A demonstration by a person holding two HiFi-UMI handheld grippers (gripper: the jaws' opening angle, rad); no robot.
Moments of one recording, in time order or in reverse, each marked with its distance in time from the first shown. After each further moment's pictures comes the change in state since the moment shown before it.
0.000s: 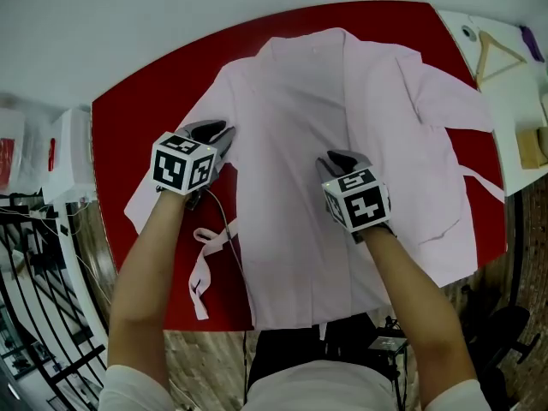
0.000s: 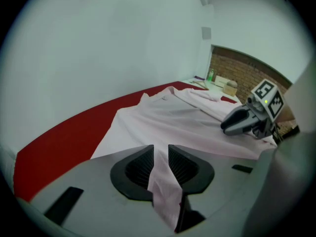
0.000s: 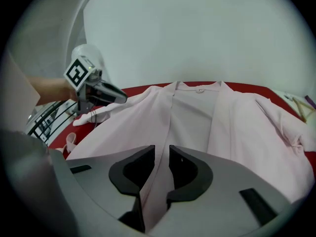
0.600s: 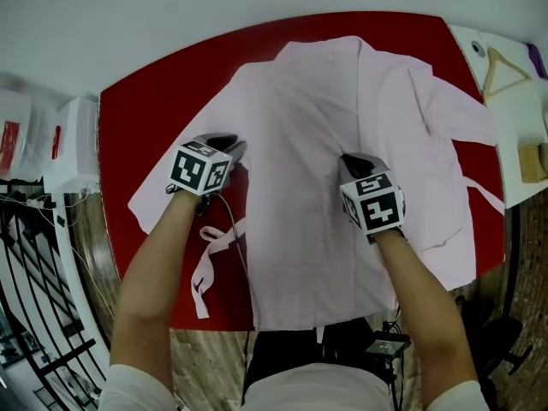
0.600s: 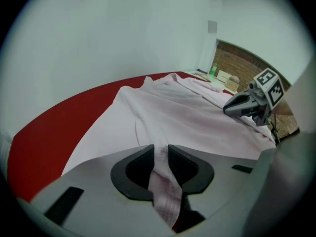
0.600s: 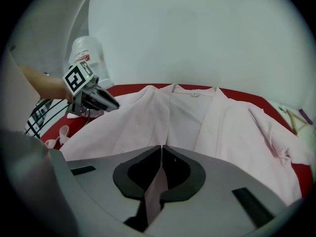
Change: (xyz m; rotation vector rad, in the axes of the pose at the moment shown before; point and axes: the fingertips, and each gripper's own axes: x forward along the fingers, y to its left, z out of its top) left arm 0.013 0.001 -0.049 -0.052 0.096 -0.024; right arm -0.006 -0.019 0.003 -0.071 0.006 -0.070
